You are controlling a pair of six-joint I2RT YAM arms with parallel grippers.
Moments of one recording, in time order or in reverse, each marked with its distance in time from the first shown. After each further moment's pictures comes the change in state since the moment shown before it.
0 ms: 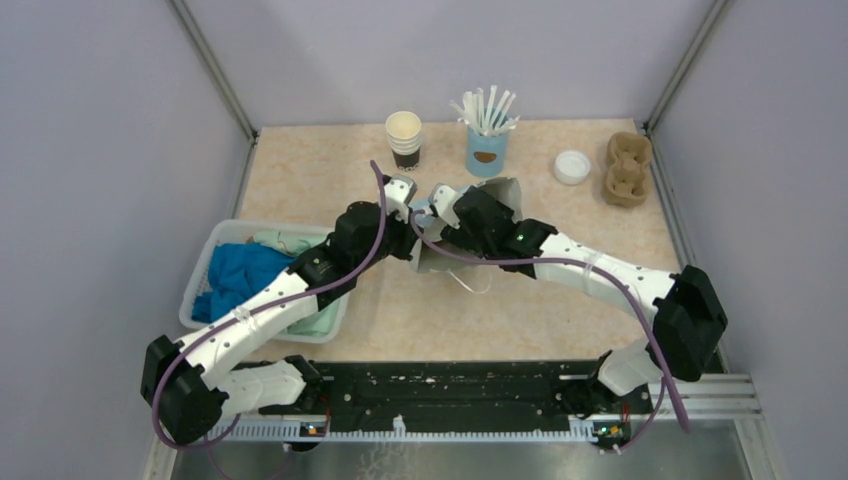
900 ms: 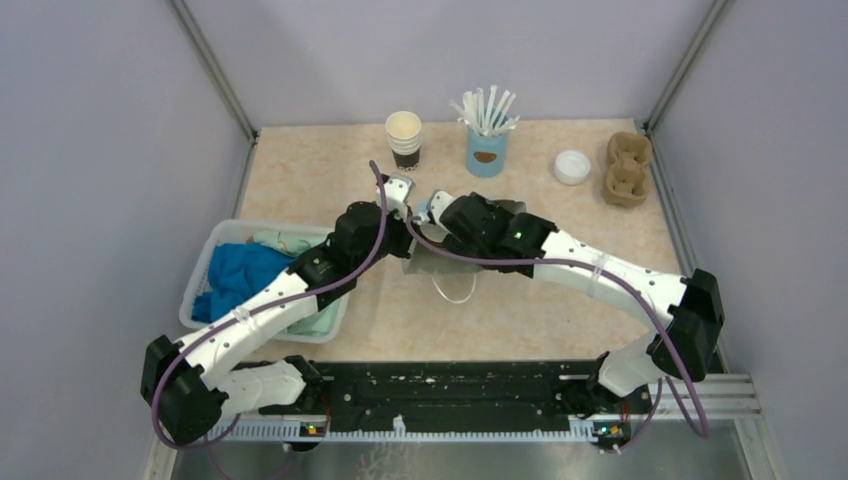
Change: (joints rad) left arm -0.002 0.002 0.004 0.002 -0.058 0.021; right arm 0.111 0.001 0.181 -0.391 0.110 0.143
